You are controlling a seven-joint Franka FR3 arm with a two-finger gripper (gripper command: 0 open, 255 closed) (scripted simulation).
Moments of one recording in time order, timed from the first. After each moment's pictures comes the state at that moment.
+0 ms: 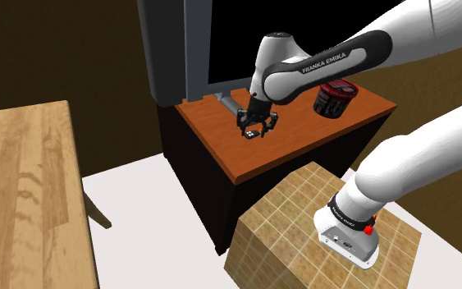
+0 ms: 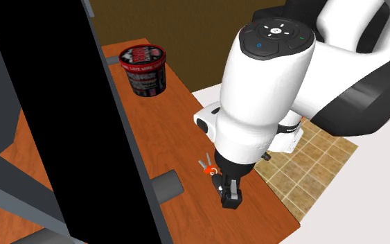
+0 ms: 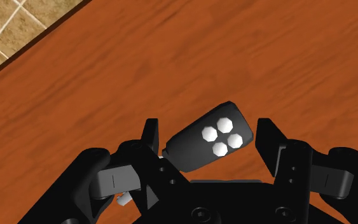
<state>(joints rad) -0.07 -0.38 0.25 -2.64 0.11 2.28 0.85</state>
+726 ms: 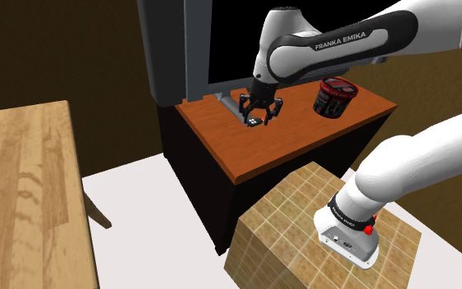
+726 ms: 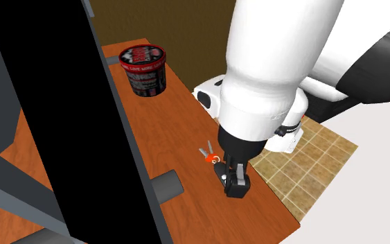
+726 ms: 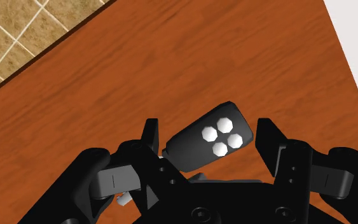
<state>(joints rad) -0.06 -0.46 0.23 -2.55 0.11 2.11 0.85</state>
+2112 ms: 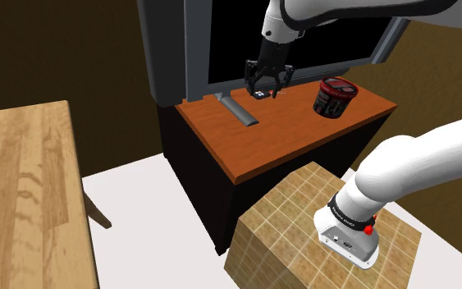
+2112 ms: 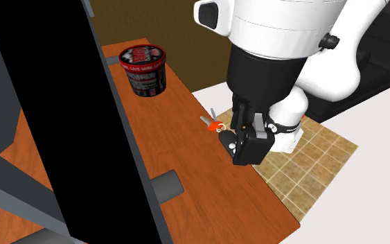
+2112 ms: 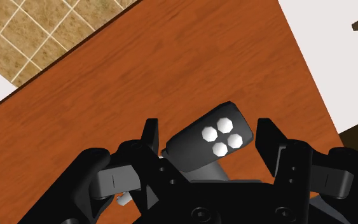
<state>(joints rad) -0.07 -0.52 0.20 -2.32 0.09 1.81 0.84</state>
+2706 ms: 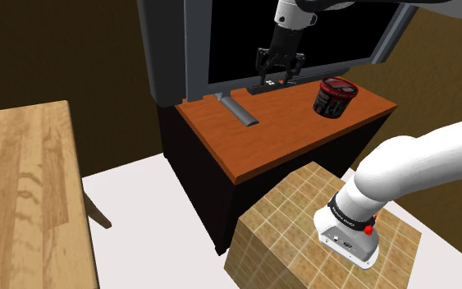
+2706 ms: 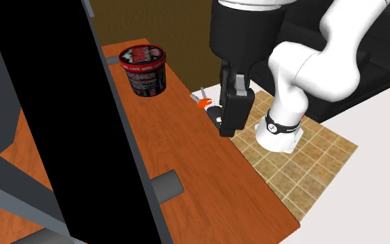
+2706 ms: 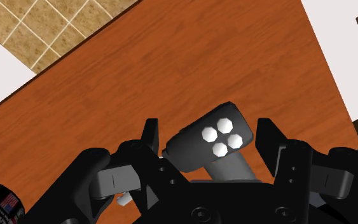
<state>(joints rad) -0.09 -0.54 0.14 -2.26 0.07 1.73 0.77</state>
